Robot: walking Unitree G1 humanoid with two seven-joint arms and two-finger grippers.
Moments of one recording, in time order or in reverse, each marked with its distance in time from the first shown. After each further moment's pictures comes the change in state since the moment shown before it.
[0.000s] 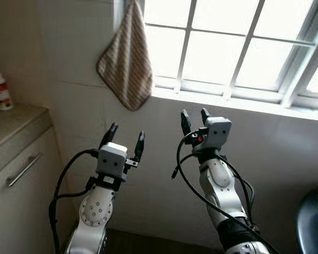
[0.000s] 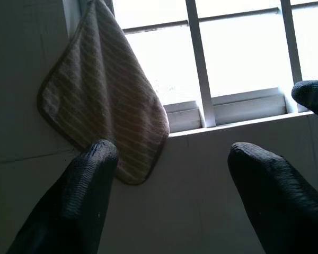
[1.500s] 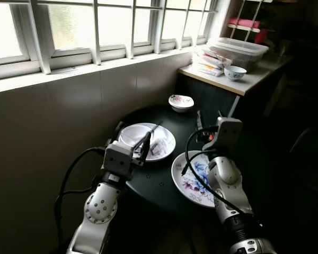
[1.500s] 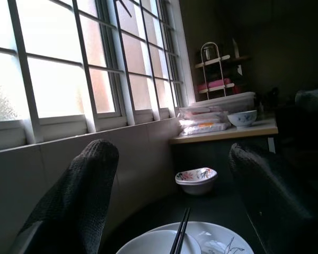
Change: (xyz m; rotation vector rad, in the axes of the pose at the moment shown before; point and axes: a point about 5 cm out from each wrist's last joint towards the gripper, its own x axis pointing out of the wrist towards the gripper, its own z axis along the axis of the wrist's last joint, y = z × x) left arm 0.002 -0.006 0.001 0.003 0.002 -0.034; right arm -0.002 -0.022 -0.005 -0.075 0.044 -0.139
